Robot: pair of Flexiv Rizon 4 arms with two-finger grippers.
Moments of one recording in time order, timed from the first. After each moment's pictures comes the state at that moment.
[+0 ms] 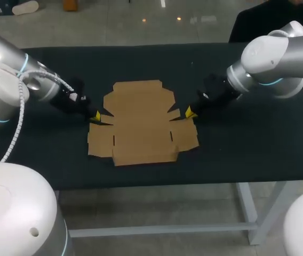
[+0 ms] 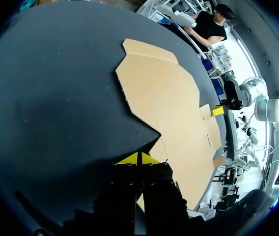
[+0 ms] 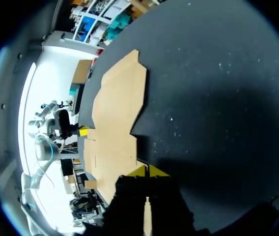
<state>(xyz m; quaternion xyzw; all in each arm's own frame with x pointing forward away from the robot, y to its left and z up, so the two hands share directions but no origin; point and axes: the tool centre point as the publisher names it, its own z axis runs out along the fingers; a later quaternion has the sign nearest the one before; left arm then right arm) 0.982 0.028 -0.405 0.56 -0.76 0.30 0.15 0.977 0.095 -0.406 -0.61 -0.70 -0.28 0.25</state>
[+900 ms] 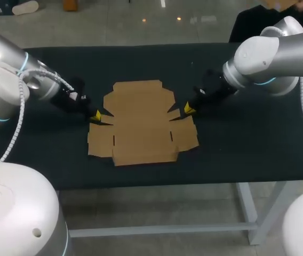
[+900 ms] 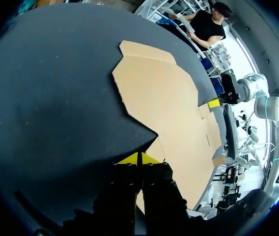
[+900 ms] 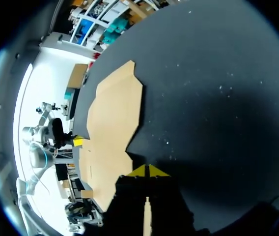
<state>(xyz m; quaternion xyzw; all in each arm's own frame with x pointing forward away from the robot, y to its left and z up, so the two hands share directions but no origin) 0.982 0.027 -0.401 0.56 -0.76 0.30 0.14 1.004 0.097 -0.410 -0.62 -0.70 -0.28 0.22</state>
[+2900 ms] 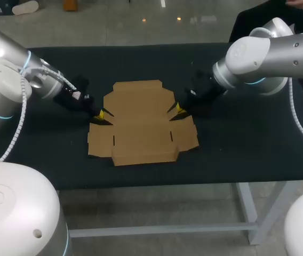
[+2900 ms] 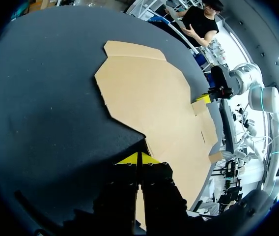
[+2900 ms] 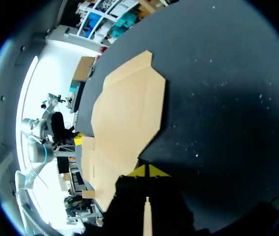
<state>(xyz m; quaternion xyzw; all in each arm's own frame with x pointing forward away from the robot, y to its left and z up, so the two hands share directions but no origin) 0.979 0.012 -0.395 0.53 -0.78 0.31 0.15 1.006 0.130 -0.414 -0.59 -0.72 -0.28 0.24</state>
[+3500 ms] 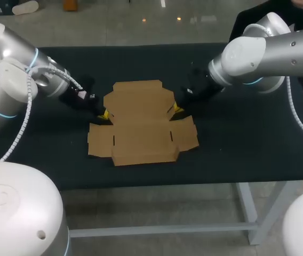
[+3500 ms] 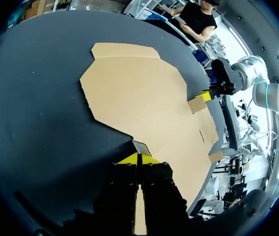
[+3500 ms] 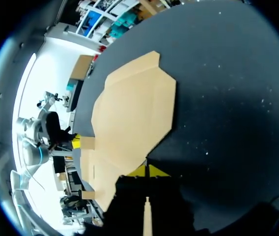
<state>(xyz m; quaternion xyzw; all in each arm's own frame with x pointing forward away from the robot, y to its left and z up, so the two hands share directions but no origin) 0.974 -0.003 -0.388 0.52 -0.79 0.30 0.13 1.003 0.138 -0.406 -0.59 -0.72 -0.27 0.22</state>
